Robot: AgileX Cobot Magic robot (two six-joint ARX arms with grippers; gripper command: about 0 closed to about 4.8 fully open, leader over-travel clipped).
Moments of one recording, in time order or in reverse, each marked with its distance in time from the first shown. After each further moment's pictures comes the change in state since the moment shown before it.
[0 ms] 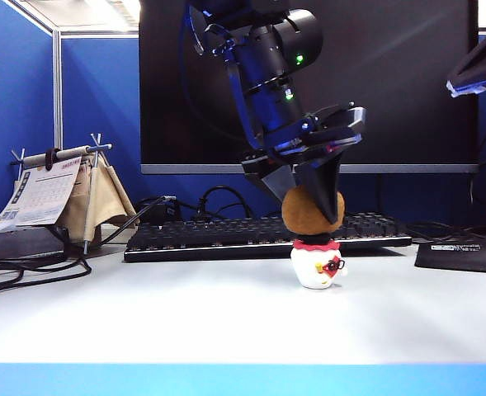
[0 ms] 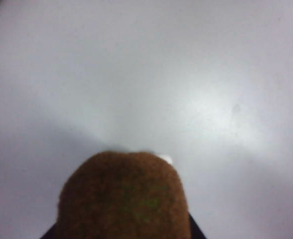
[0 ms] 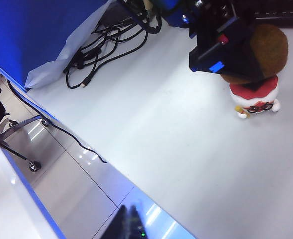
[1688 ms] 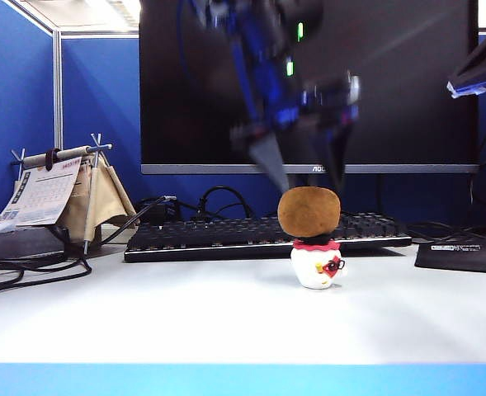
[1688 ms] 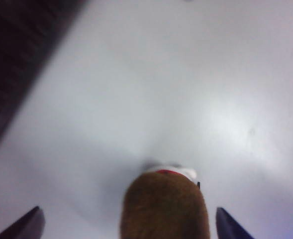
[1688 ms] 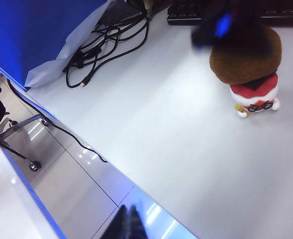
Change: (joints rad) left arm 0.000 0.000 0.138 -0.083 -0.085 -0.003; right arm 0.000 0.000 0.000 -0.003 0.000 0.000
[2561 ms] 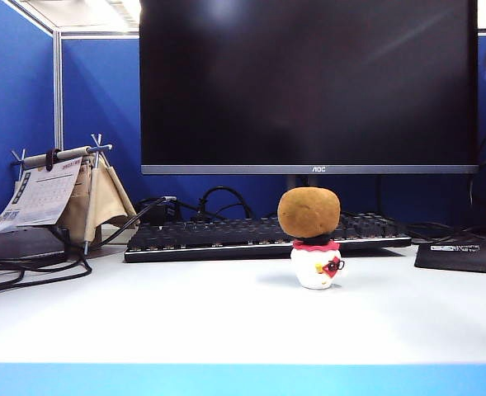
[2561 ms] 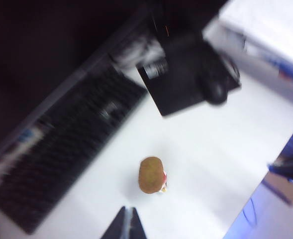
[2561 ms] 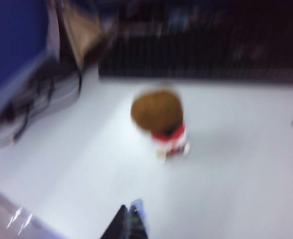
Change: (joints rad) left arm -0.059 -0.681 0.064 -0.248 -0.046 -0.044; right arm 0.000 -0.105 0.000 0.056 0.305 -0.001
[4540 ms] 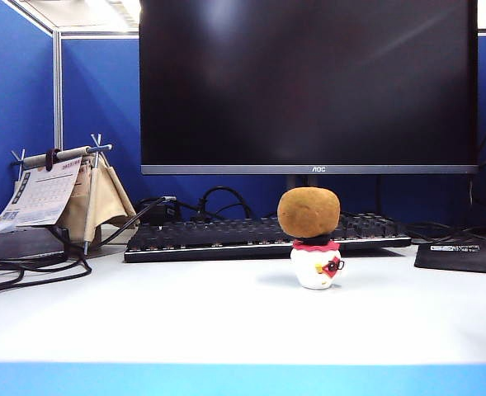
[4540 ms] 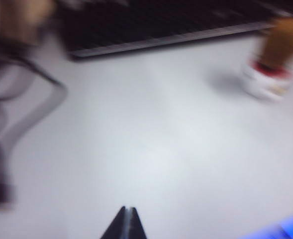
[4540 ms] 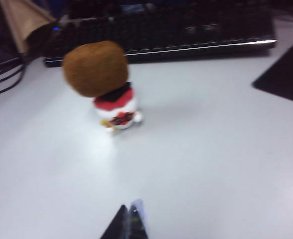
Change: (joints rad) left arm -0.013 -1.190 -2.077 1.076 -0.351 -0.314; right arm 0.001 -0.255 -0.417 0.198 0.129 -0.026
